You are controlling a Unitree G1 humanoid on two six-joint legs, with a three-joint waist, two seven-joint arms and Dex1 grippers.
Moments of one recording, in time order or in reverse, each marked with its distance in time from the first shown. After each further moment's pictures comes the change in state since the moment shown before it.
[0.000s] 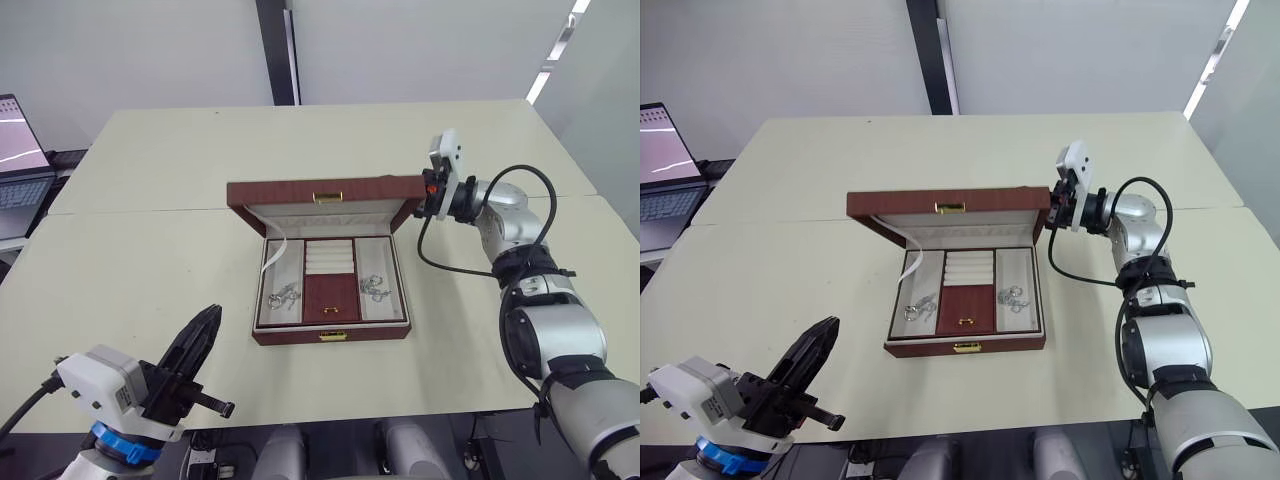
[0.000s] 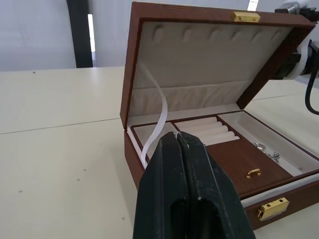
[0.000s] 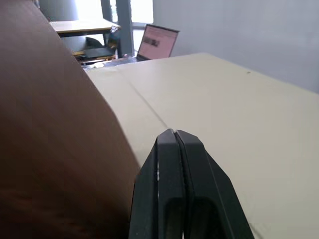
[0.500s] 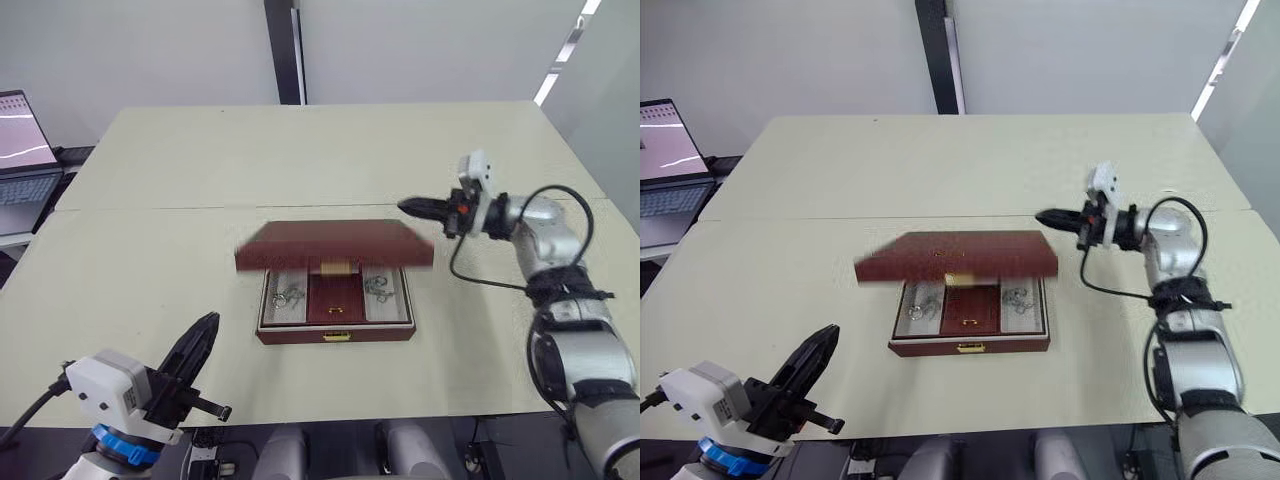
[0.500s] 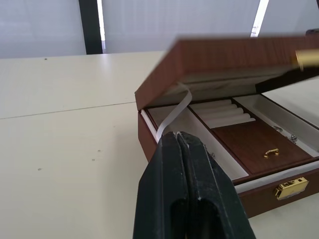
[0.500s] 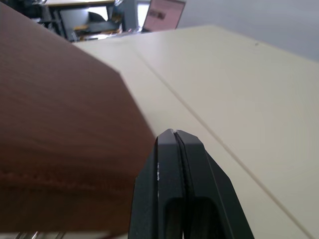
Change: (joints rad) left arm 0.013 -0.003 -0.001 0.048 0.041 -0.013 -0.009; right arm 0.223 -0.184 0.039 -0.282 0.018 0.122 0.110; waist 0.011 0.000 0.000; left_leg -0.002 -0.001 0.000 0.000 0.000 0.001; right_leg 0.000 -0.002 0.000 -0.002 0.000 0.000
